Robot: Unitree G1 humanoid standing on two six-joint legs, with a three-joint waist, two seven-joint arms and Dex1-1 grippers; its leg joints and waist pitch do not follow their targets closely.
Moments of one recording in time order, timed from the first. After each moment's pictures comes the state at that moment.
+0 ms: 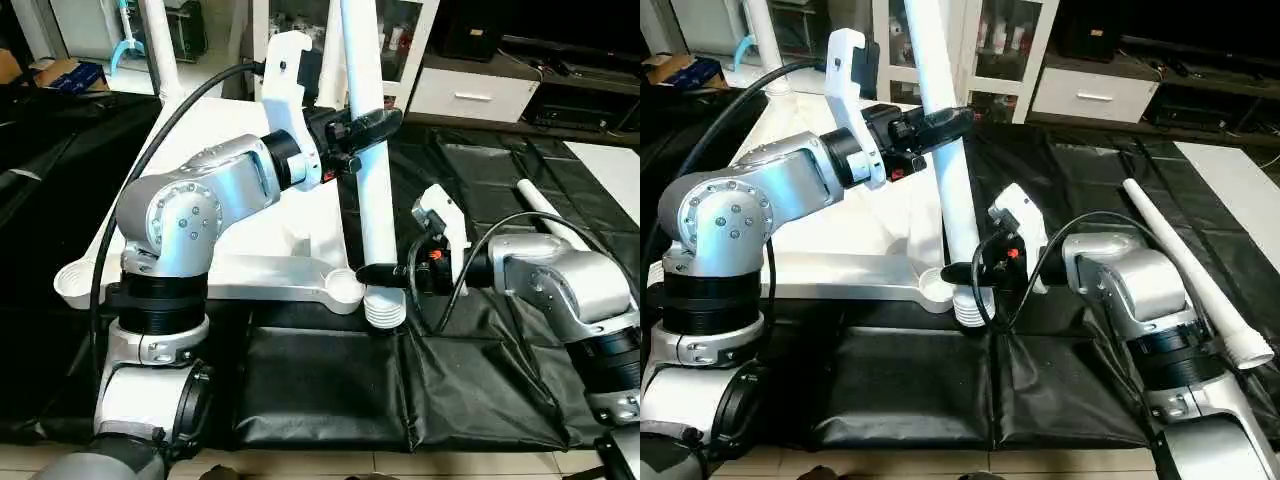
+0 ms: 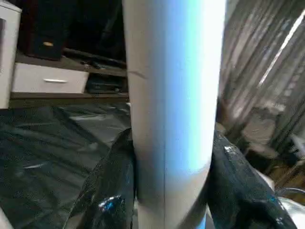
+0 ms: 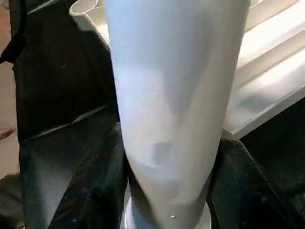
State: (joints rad) left arm -0.88 0.15 0.09 -0.04 -0.65 1.00 -0.32; right arm -0.59 -0.48 0.20 0.13 0.42 0.78 0.97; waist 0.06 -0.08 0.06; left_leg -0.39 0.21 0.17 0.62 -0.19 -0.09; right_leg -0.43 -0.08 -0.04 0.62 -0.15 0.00
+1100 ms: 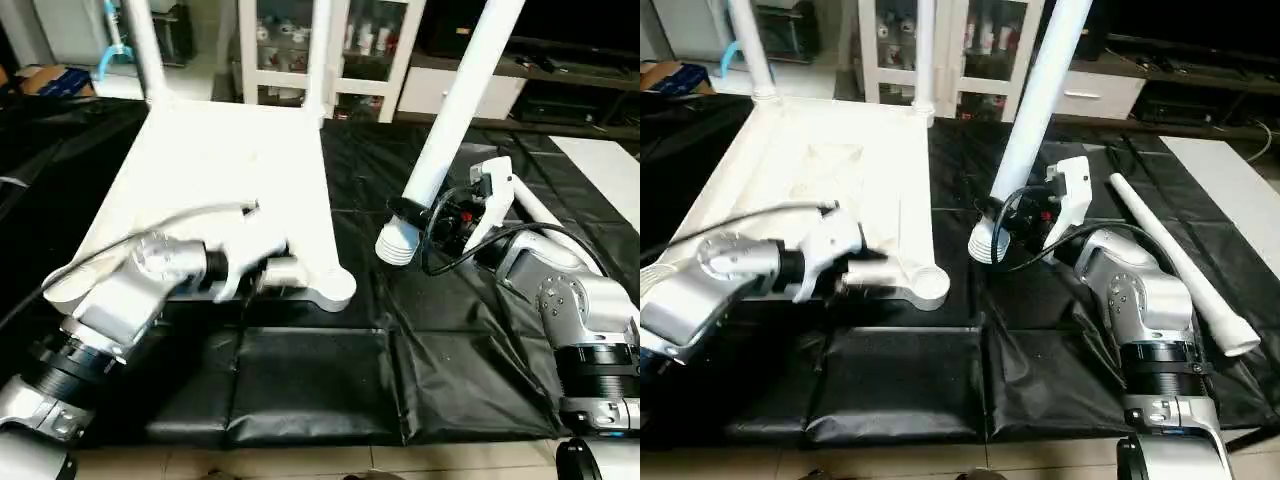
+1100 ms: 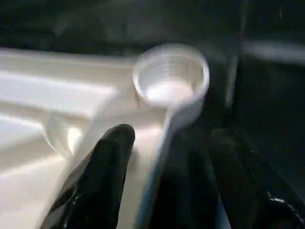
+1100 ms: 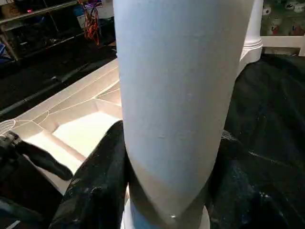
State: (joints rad) left arm -0.56 0.64 -0.45 0.25 -0.14 0.28 -0.96; right arm -0.53 -0.34 -0.11 0.21 0.47 0.59 0.71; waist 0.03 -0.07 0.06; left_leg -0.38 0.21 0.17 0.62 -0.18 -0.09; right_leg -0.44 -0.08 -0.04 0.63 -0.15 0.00
